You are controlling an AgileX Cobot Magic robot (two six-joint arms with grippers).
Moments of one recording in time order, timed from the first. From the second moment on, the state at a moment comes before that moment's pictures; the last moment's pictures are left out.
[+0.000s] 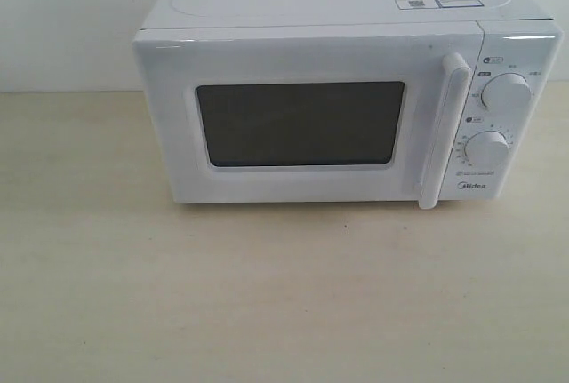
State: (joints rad) left arm -0.04 0.00 -0.19 -0.46 0.28 0.08; right arm 0.08 0.00 0.00 -0.02 0.37 0.27
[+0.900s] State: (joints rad) left arm -0.02 0.00 0.00 -0.44 0.35 0.45; right arm 0.08 0.00 0.00 -0.02 0.37 0.27
